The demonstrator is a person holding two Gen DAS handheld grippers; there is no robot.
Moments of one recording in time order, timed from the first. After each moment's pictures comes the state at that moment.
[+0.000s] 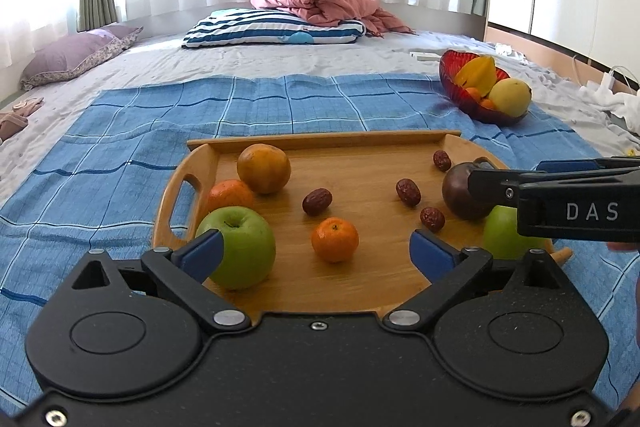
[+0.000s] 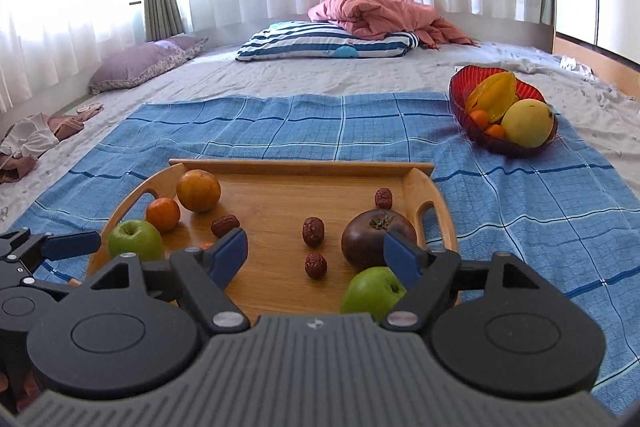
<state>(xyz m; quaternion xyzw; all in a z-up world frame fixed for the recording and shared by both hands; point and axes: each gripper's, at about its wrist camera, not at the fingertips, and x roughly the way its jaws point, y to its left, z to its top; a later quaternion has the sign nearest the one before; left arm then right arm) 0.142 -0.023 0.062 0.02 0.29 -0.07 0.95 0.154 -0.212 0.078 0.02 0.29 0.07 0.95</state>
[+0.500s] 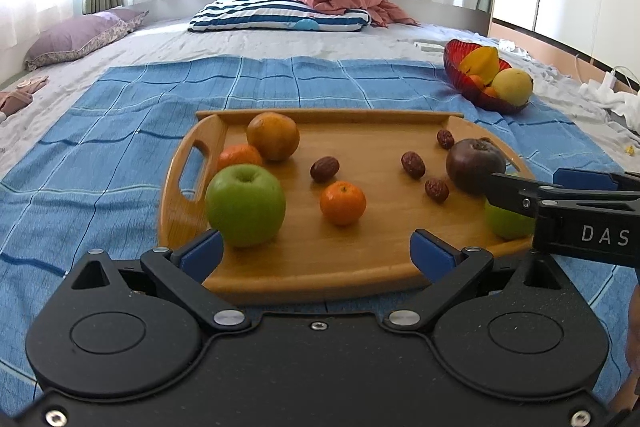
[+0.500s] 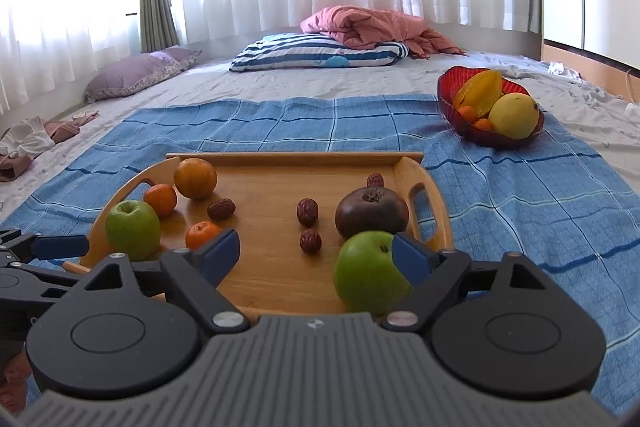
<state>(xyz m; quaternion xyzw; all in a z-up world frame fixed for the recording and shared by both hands) 0.121 -0.011 0.046 0.01 0.31 -0.07 0.95 0.123 -0.213 0.054 0.03 0.26 0.06 0.96</state>
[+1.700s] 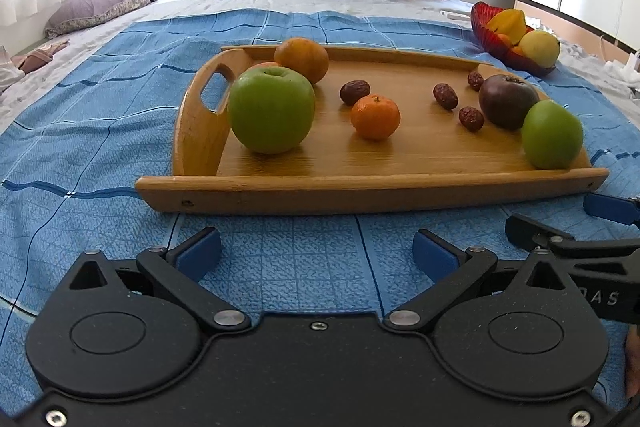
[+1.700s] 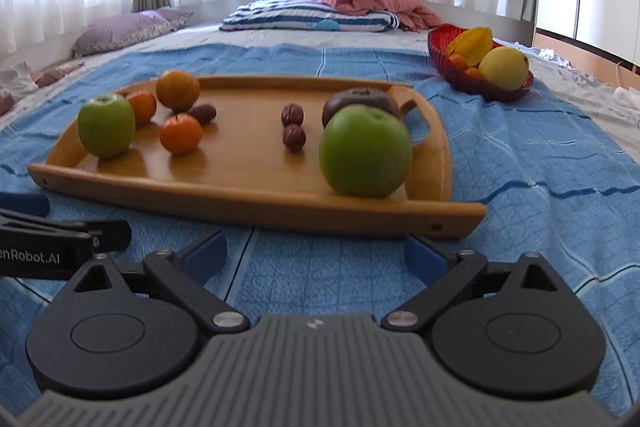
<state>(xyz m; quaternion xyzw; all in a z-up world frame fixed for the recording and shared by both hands) 0.106 -0.007 -0.006 0.00 0.34 -0.03 0.94 0.098 -0.204 -0.015 -0.01 0.30 0.04 0.95</state>
